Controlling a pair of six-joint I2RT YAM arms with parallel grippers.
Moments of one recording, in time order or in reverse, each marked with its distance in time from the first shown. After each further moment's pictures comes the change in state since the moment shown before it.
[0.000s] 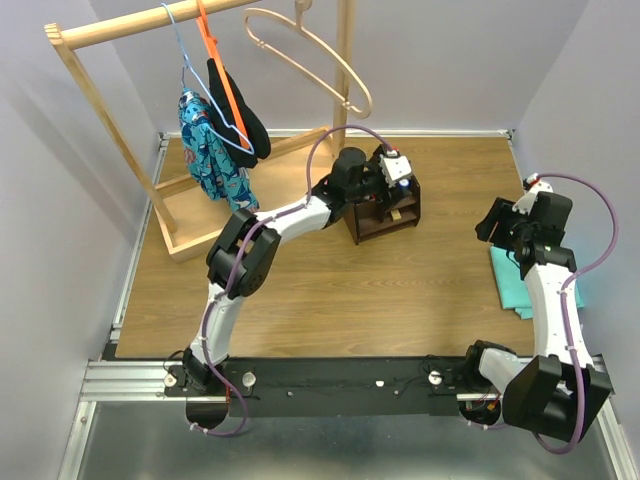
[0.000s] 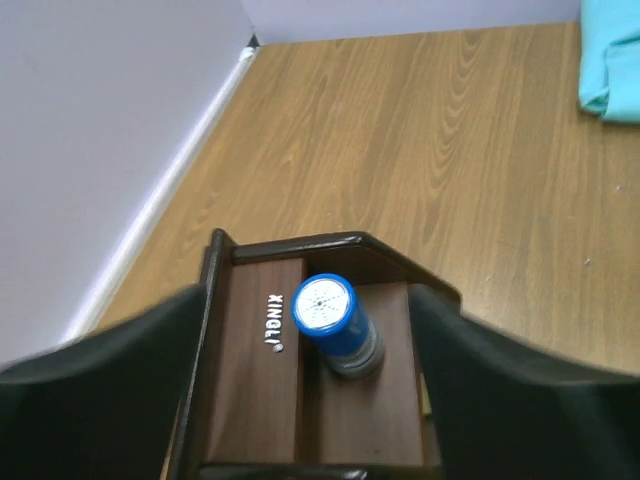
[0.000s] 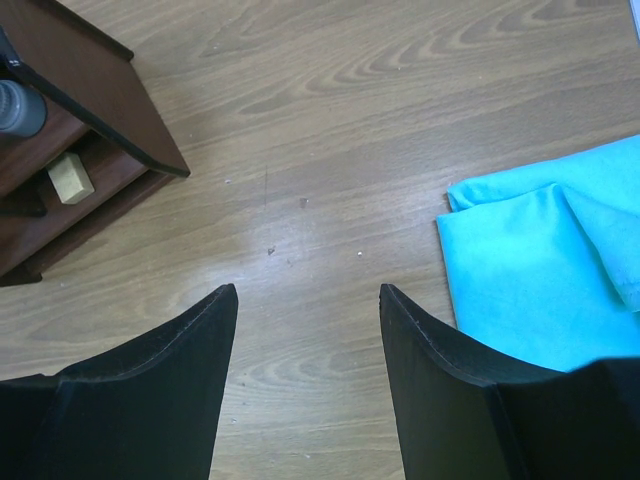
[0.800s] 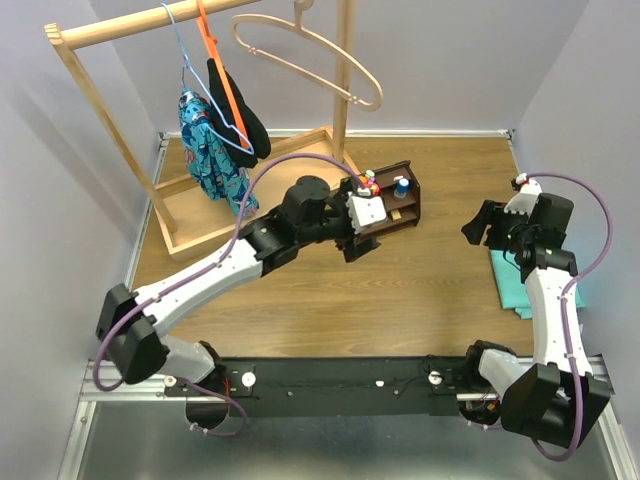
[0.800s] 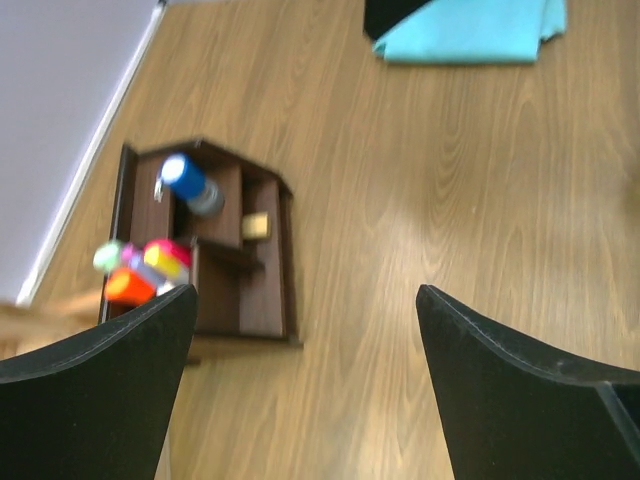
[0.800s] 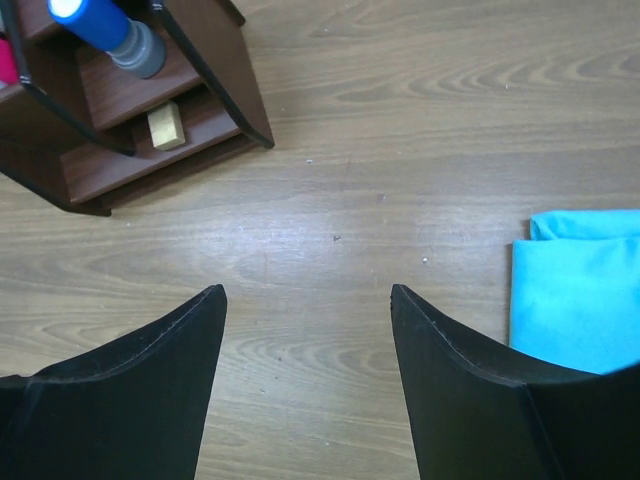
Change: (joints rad) left arm -0.159 -0.761 -0.430 -0.502 -0.071 0.022; right arm 0.000 -0.041 -0.014 -0.016 -0.210 -0.090
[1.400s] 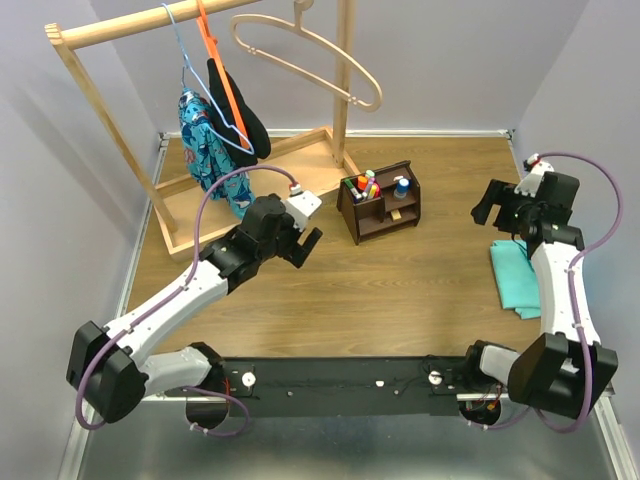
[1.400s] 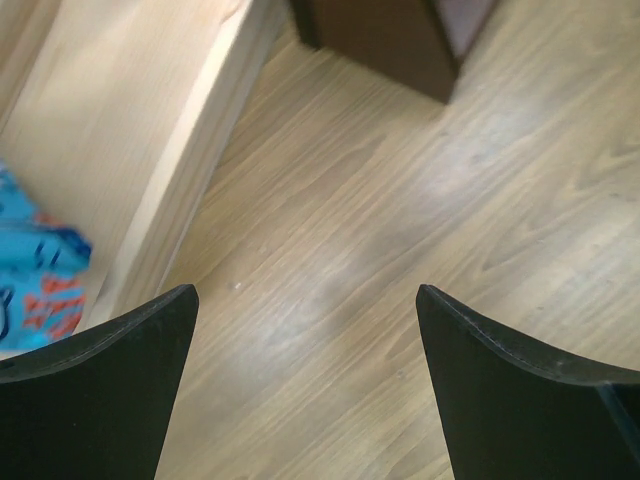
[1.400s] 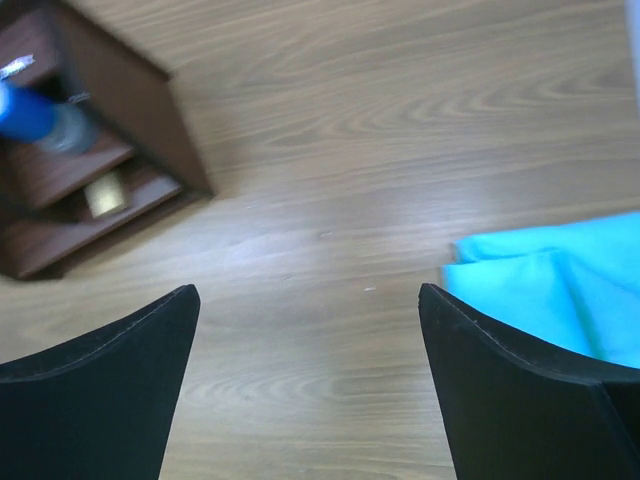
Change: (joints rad) left arm 0.191 -0.260 -0.296 -0.237 -0.402 -0.232; right arm 0.001 0.132 0.150 -0.023 0.093 0.004
